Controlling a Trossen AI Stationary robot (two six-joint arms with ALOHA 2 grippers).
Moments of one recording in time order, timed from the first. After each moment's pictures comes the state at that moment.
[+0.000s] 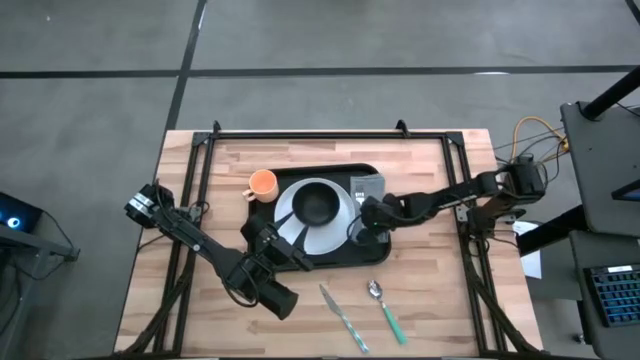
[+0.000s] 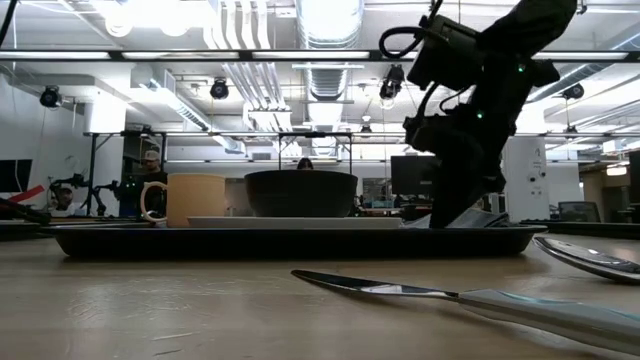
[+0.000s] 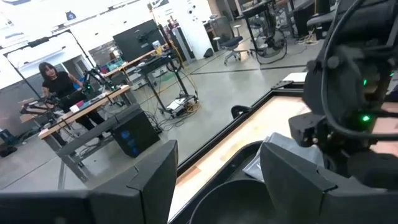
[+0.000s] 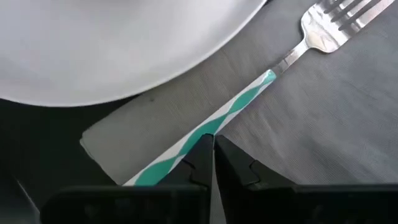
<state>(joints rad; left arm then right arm) -0.58 1.74 1.46 -0.97 -1.49 -0.92 0.04 1.60 0.77 -0.30 0.19 0.68</state>
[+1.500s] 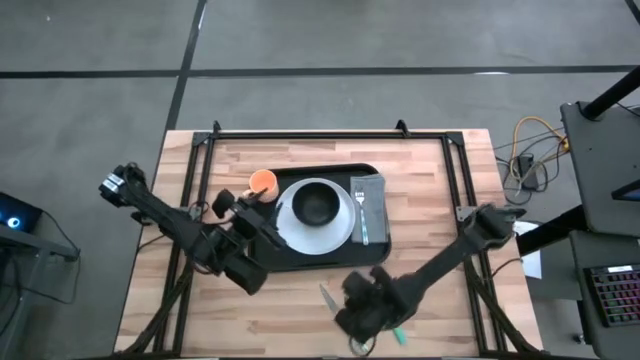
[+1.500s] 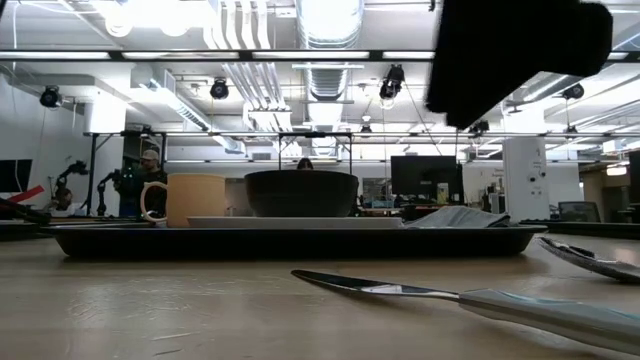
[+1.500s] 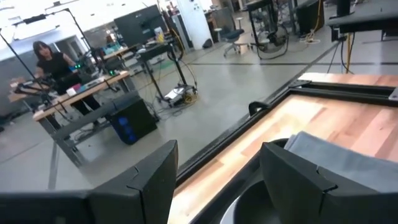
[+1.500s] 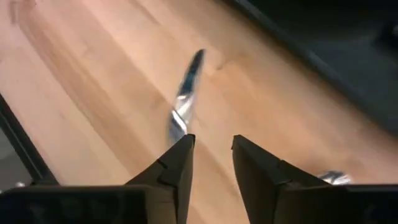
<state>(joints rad) -0.56 1.44 1.32 -1.12 -1.44 -0.98 0.63 2.03 1.62 -0.86 0.41 1.36</state>
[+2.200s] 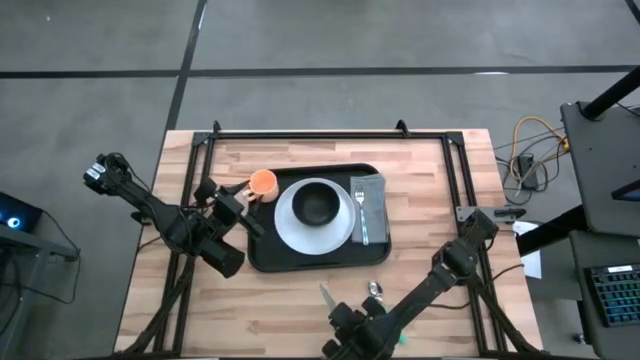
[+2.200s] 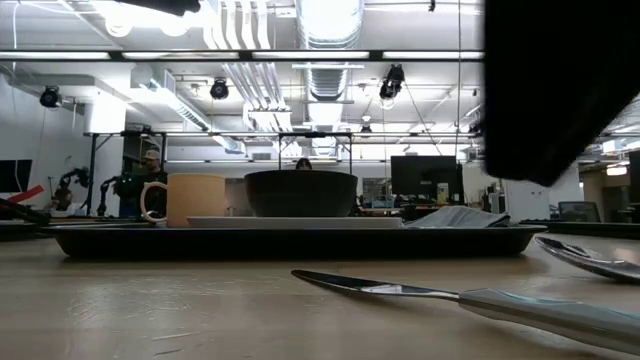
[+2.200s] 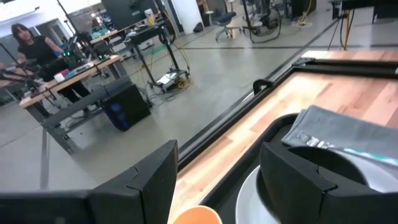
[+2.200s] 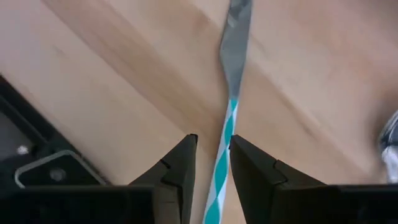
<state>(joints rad) -0.56 1.21 1.12 -1.13 -1.36 -0.97 0.71 2.45 2.21 -1.23 0.29 1.52</state>
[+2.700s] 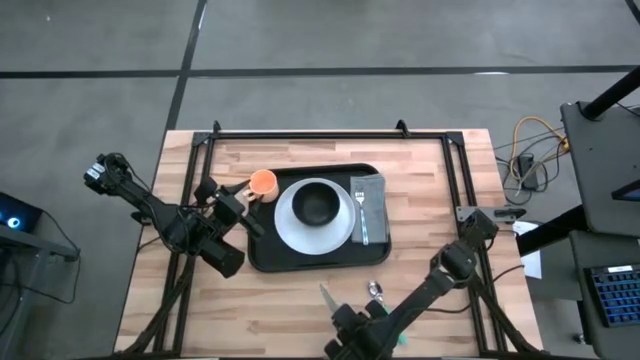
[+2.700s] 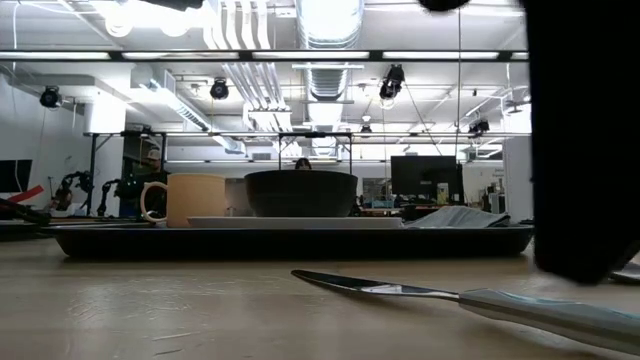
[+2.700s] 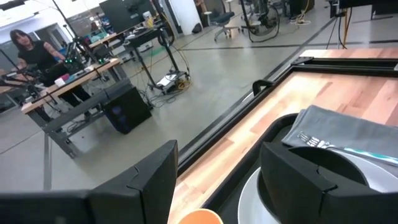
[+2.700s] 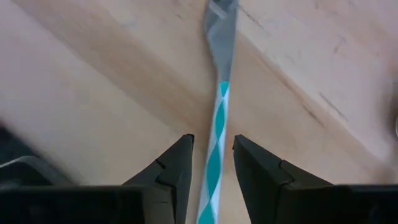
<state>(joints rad) -0.56 1.22 1.14 -1.13 -1.36 -0.92 0.71 2.47 2.17 -1.21 0.27 1.59</state>
